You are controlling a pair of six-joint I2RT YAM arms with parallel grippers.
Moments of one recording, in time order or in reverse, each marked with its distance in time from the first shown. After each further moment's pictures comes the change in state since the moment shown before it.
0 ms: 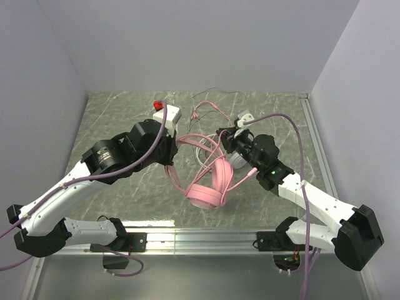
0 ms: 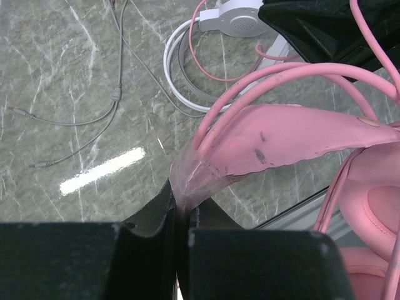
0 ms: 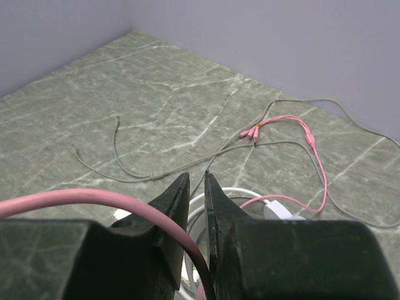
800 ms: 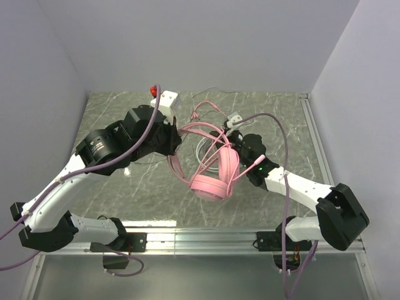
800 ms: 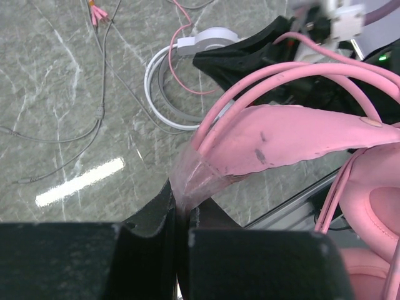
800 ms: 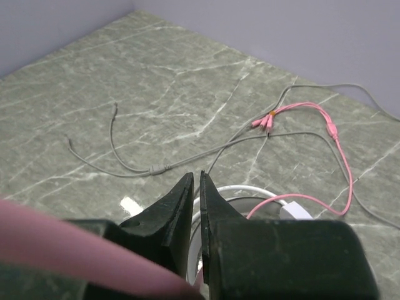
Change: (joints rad) left arm 0.030 0.079 0.198 -0.056 0.061 -0.018; right arm -0.002 0.188 -0.029 0.183 -0.028 0.016
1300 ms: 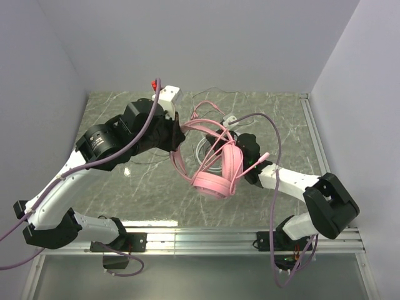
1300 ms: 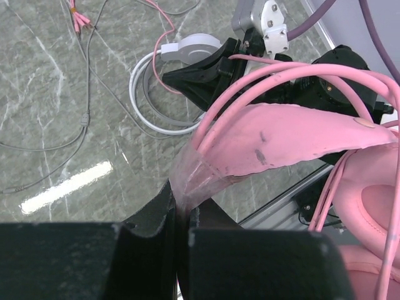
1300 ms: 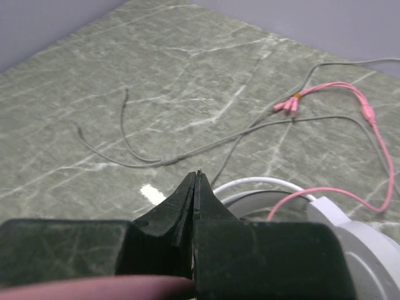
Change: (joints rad) left arm 0.019 0.047 0.090 -0.015 0.069 0.000; right arm -0.011 0.129 0.000 0.073 -0.045 0.047
